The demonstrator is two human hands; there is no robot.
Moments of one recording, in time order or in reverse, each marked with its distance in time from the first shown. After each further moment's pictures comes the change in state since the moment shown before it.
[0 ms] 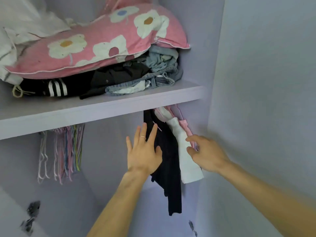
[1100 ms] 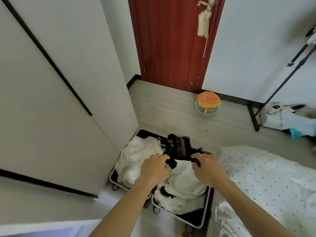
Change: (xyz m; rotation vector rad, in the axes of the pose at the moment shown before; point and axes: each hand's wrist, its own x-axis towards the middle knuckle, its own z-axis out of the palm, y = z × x) left_hand -0.223 0.580 0.312 -0.088 -0.948 0.745; right_hand -0.437 0.537 -0.104 -0.008 -0.120 0.945
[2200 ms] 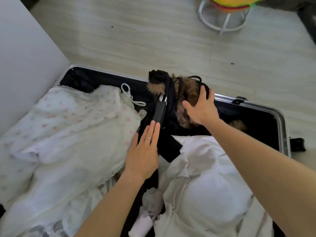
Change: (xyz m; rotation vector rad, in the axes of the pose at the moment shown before) left_hand 0.544 -0.249 0.573 0.232 0.119 0.213; right_hand 0.587 0.296 0.497 0.237 0.165 0.447
